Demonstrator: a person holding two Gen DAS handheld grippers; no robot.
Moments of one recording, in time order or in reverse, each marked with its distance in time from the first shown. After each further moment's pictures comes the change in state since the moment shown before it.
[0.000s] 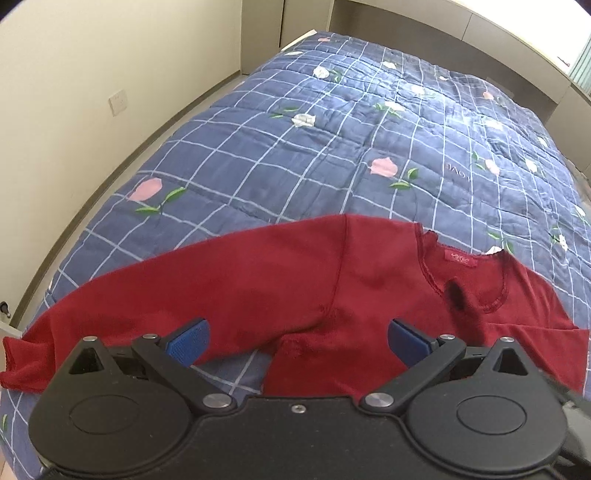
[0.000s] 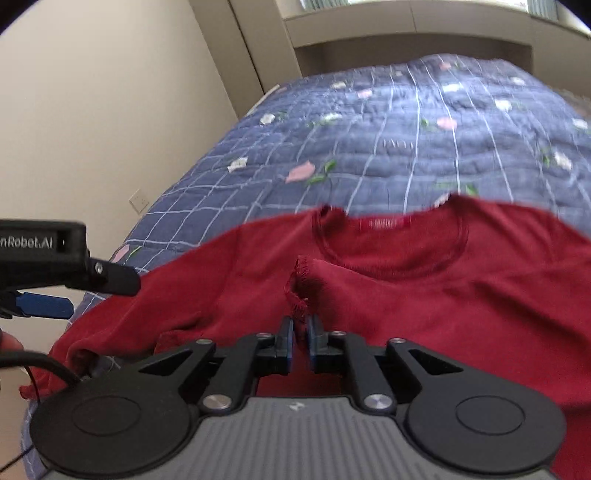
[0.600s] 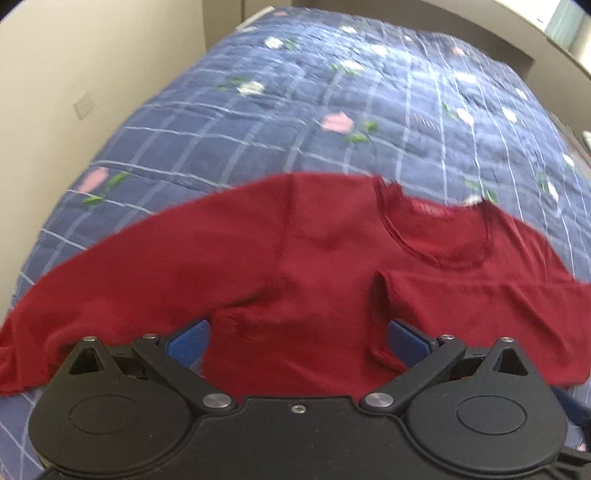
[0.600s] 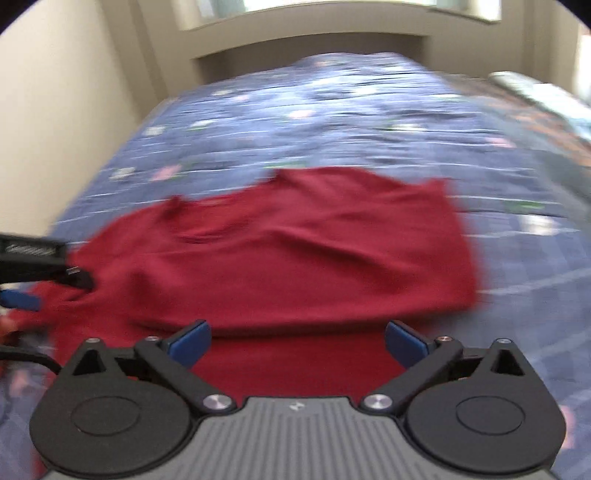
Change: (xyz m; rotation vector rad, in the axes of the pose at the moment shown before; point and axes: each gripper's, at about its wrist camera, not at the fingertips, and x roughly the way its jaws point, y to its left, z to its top) left arm 0.036 -0.058 -0.025 0.118 0.068 -0.022; right arm -0.096 -0.105 -0.051 0.125 -0.031 -0.342
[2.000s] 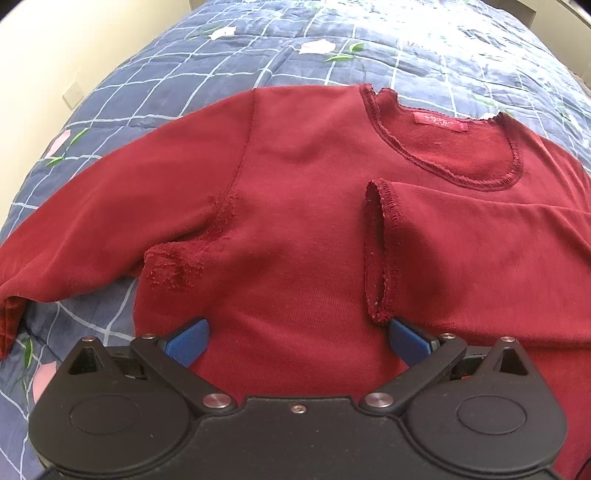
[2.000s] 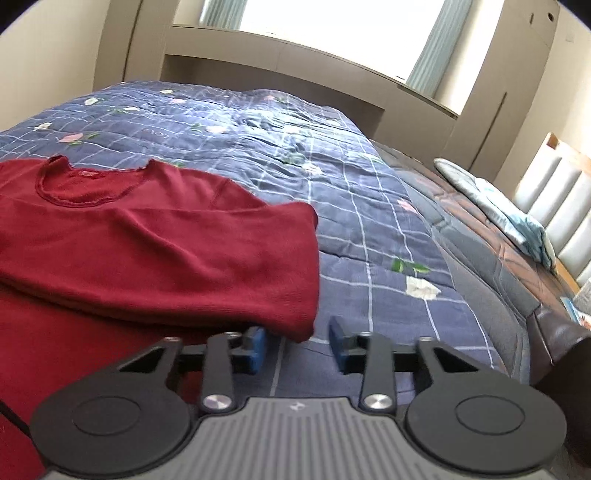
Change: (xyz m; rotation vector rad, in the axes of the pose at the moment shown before) left arm 0.062 -0.033 -0.040 0.059 0.068 0.085; right arm 0.040 -0.051 -0.017 -0.284 -0.184 -0.300
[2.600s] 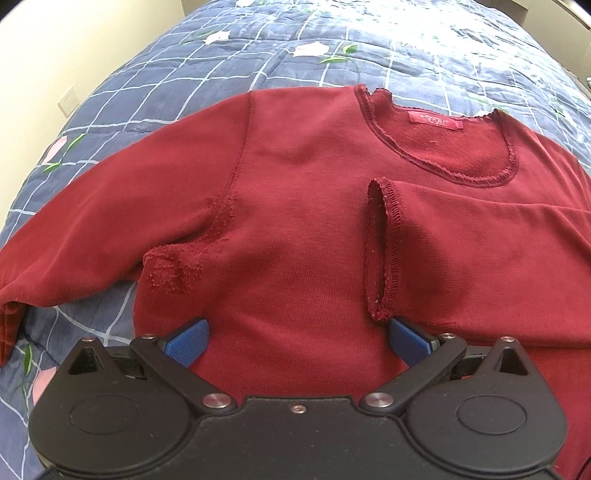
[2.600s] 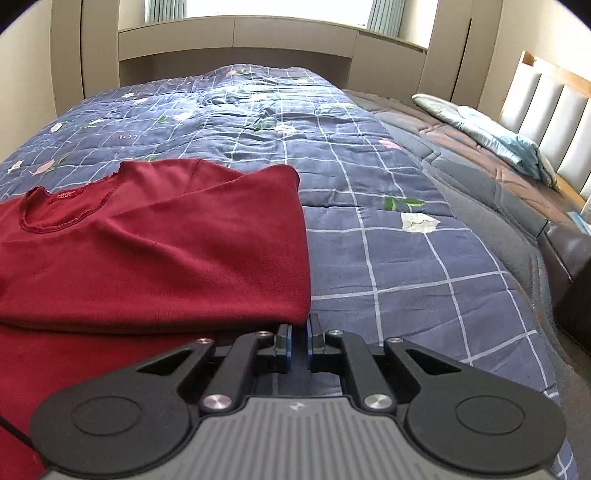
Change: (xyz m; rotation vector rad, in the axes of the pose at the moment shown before) left arm 0.000 0.000 -0.001 0.021 -0.012 -0.005; right arm 0.010 -0.022 -0.008 0.244 0.135 0.035
